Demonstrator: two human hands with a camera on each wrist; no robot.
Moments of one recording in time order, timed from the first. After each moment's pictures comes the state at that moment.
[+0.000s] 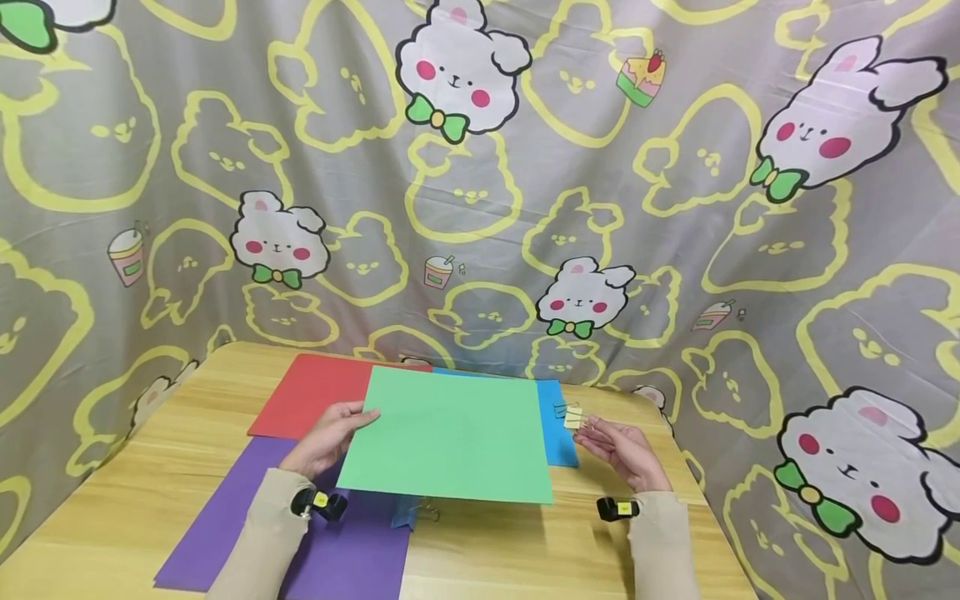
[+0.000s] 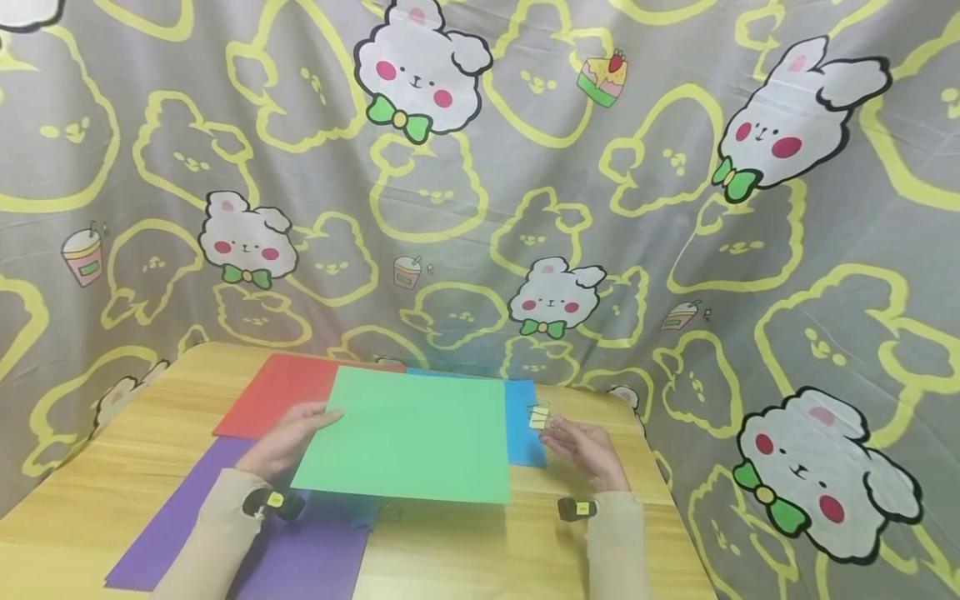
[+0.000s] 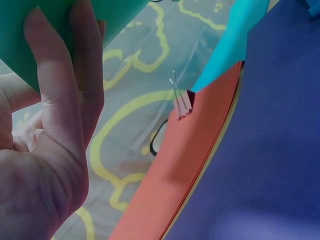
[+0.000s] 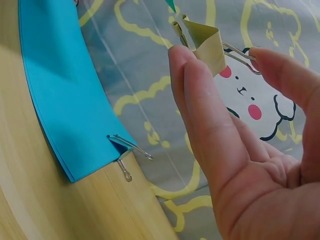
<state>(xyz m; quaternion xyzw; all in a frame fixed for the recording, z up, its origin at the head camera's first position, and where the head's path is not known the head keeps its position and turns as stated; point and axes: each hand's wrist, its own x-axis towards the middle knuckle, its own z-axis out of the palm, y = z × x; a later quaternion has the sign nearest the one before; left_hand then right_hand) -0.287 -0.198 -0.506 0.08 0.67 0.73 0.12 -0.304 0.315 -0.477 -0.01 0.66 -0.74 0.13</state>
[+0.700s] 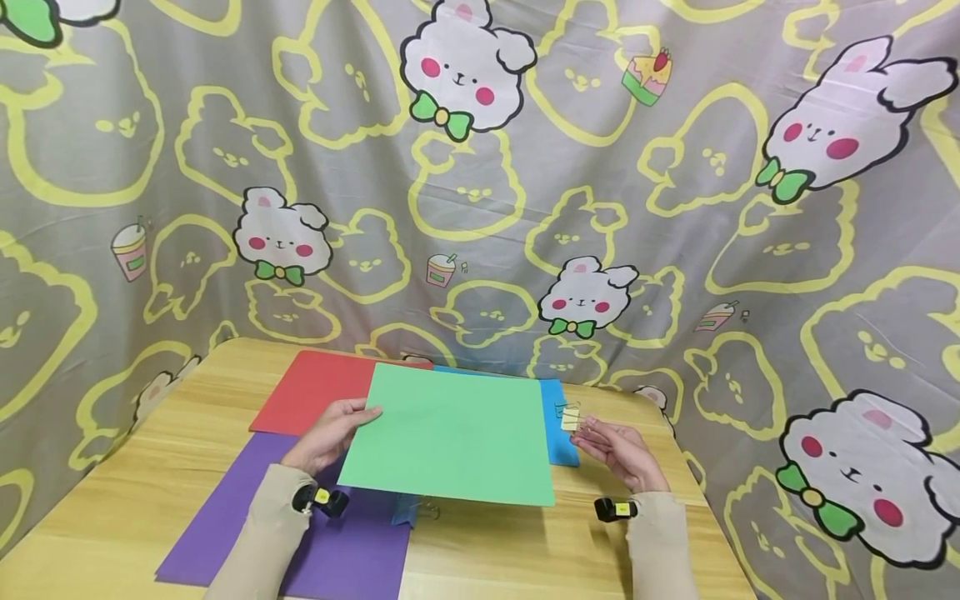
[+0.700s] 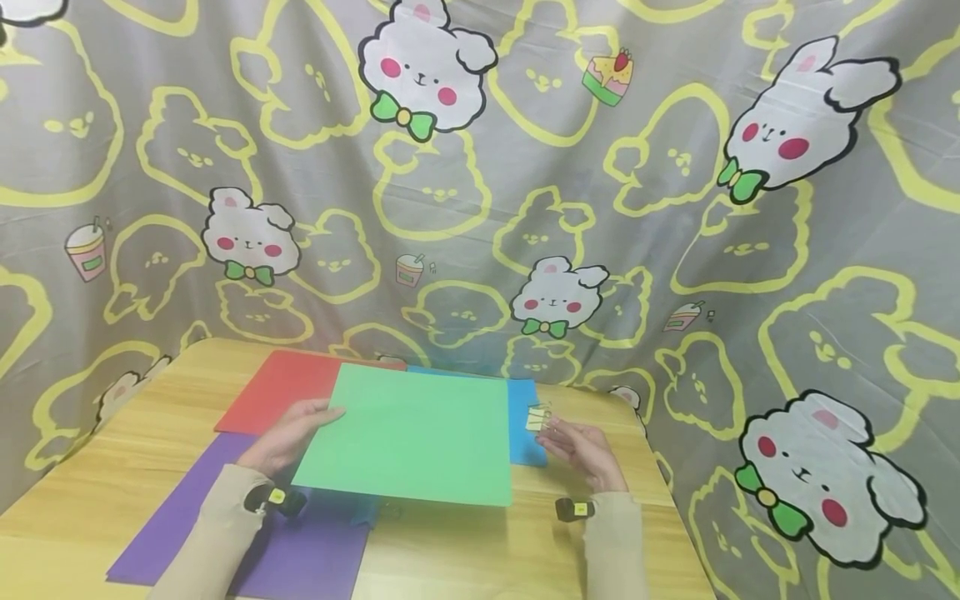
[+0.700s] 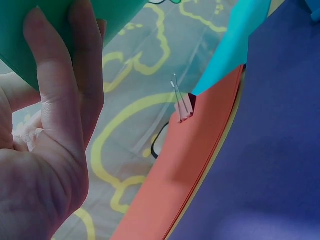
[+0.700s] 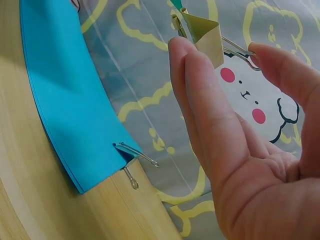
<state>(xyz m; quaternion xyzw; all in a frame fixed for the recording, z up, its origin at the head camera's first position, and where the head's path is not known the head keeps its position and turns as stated) -0.285 -0.195 -0.503 0.10 0.64 0.75 0.13 -0.306 0.312 -0.479 -0.03 0.64 -0.75 0.16</state>
